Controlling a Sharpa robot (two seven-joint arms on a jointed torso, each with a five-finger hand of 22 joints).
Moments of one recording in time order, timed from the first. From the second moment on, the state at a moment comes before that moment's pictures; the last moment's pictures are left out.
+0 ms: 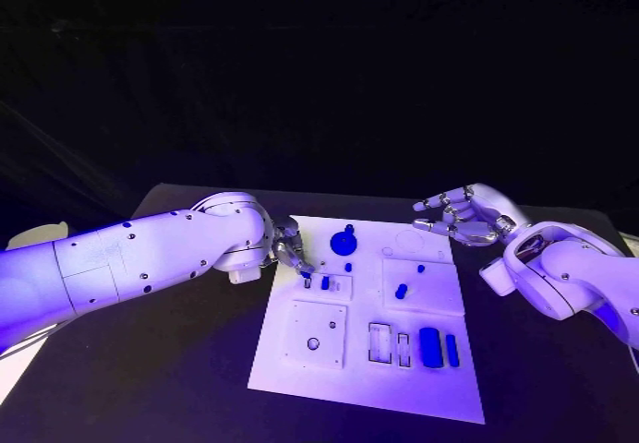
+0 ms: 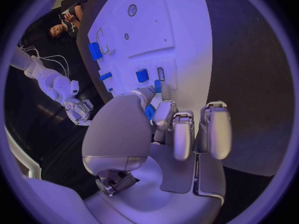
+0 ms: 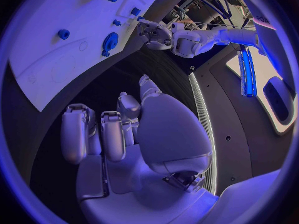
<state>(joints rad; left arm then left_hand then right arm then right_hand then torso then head) 1.28 -0.74 -0.01 1.47 -1.08 0.16 -0.61 1.32 -0.17 0.49 0.23 0.11 0.96 0.04 0.53 0.75 1.38 -0.04 1.21 1.18 1.47 -0.09 1.57 1.31 0.03 1.47 0.02 1.46 1.31 1.19 -0.90 0.03 1.53 -0.87 -0.37 0.14 1.38 -0.07 0.02 0.22 0.20 0.96 0.15 0.07 0.07 1.33 0.06 1.00 1.18 1.47 -0.02 1.50 1.31 0.05 1.43 0.08 1.40 1.24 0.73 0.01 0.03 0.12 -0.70</state>
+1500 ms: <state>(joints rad) 1.27 -0.73 -0.01 1.45 -1.12 0.22 -0.58 1.33 -0.19 0.50 0.21 0.11 0.97 0.04 0.53 0.74 1.38 -0.04 1.21 1.18 1.47 -0.09 1.57 1.31 0.03 1.47 0.02 1.46 1.31 1.19 -0.90 0.03 1.53 -0.87 -0.37 0.14 1.38 -0.07 0.02 0.22 0.20 0.96 0.15 0.07 0.07 1.33 0.06 1.00 1.18 1.47 -0.02 1.50 1.31 0.05 1.43 0.08 1.40 1.24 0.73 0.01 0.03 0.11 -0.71</state>
